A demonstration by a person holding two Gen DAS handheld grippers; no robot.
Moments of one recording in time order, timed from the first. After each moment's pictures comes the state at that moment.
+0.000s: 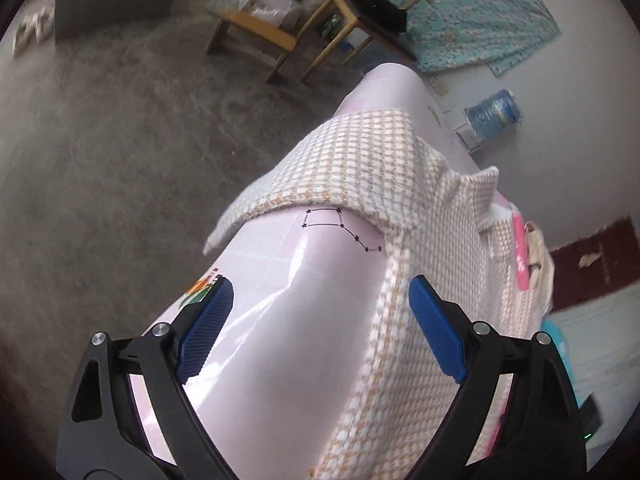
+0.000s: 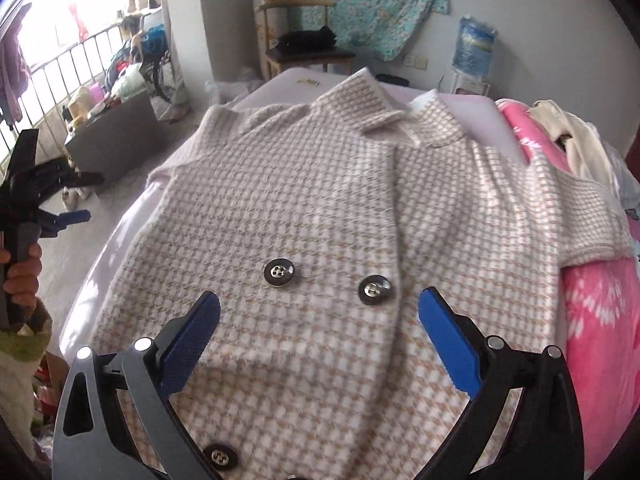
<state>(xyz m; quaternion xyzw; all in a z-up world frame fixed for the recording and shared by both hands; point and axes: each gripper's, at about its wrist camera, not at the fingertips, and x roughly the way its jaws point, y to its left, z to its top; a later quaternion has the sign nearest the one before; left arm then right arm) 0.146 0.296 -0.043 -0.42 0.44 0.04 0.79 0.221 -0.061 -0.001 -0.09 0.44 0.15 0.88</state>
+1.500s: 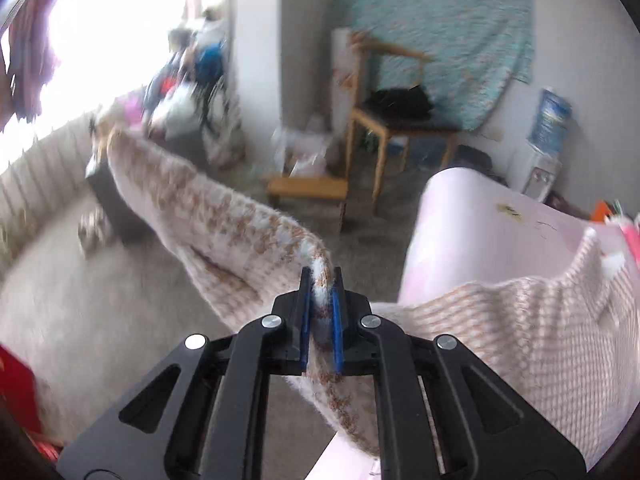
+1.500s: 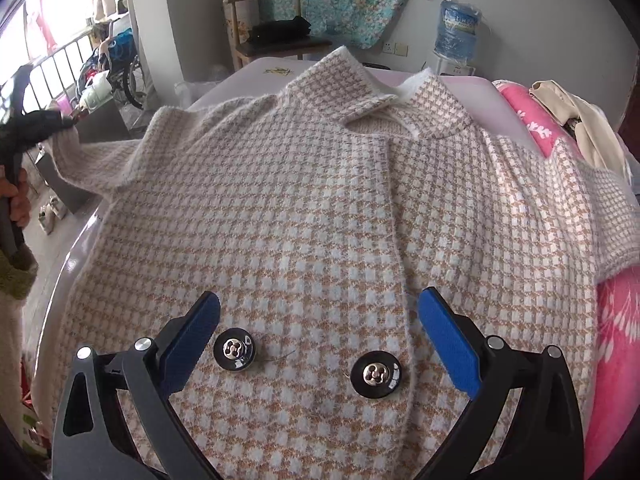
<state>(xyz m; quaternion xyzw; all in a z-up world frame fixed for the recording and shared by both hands) 0.260 0.257 0.053 -0.04 0.30 0.21 0.93 0.275 -0.068 -0.029 -0.05 0.44 0.10 0.89</state>
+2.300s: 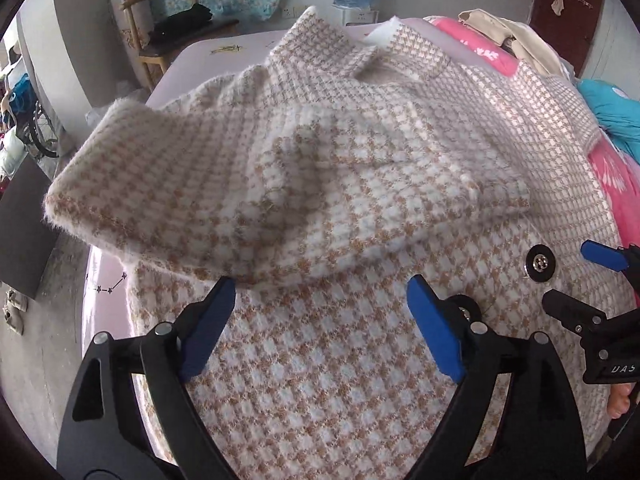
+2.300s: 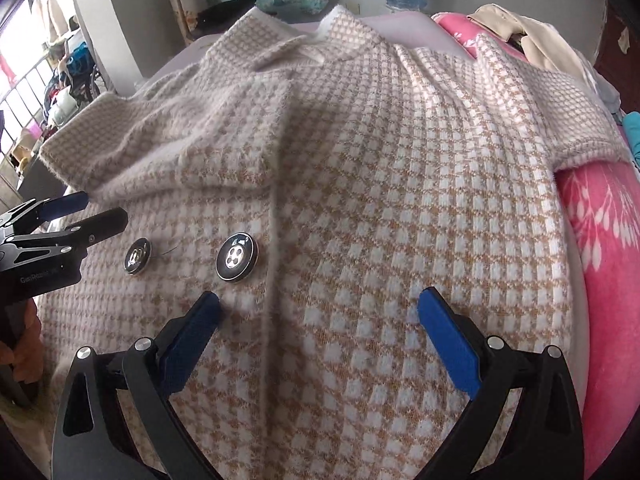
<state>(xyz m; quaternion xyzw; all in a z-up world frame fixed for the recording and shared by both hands) 0.210 0.054 -0.050 0.03 0.48 -0.07 0.87 0.251 -0.147 -0.067 0.01 0.50 0.05 0.87</state>
